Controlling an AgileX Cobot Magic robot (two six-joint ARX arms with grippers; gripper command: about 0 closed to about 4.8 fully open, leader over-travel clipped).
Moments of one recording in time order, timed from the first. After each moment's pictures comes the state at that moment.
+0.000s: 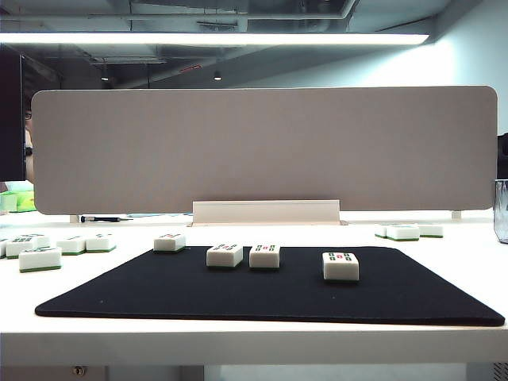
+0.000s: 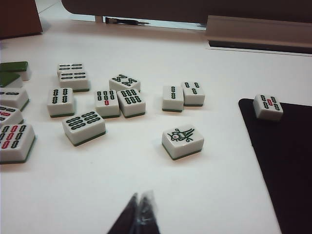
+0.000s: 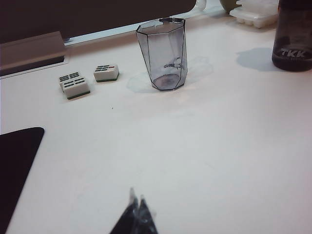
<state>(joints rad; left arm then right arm) 0.04 0.00 0.01 -0.17 0.04 -0.04 -0.04 0.01 0.01 -0.17 0.15 0.19</state>
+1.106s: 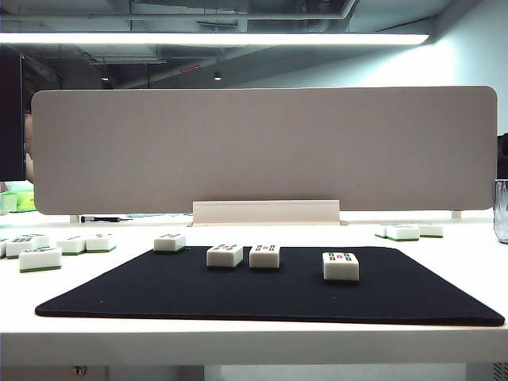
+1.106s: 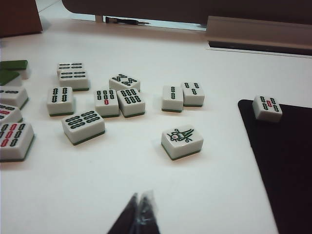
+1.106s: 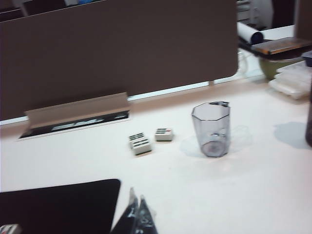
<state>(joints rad) 0.04 0.00 0.01 -0.17 0.04 -0.05 -0.04 0.01 0.47 -0.48 -0.01 0.19</state>
